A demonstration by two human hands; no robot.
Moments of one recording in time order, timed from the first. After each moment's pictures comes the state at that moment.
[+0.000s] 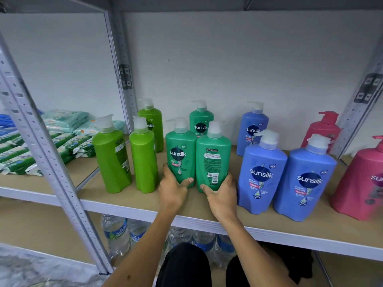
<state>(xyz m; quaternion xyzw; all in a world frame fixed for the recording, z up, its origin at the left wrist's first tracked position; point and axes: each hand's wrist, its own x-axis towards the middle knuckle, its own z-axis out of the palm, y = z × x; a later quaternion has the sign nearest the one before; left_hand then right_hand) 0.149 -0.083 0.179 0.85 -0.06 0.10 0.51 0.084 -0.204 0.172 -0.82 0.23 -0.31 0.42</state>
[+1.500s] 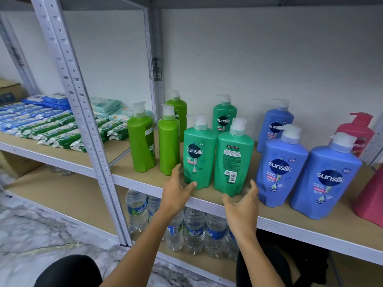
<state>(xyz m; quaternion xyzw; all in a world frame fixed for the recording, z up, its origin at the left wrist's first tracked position) 0.103 -0.024 0.165 0.83 -0.11 0.06 0.55 0.015 -0.175 0.168 -0.78 0.25 -0.30 0.49</state>
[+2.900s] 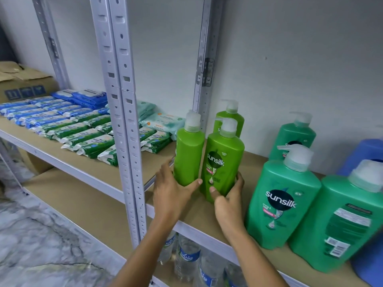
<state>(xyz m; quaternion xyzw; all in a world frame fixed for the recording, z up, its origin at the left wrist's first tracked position) 0.227 0.095 0.179 0.86 0.03 0.24 0.46 0.210 -0.039 0.164 -0.75 0.08 -0.22 0.62</state>
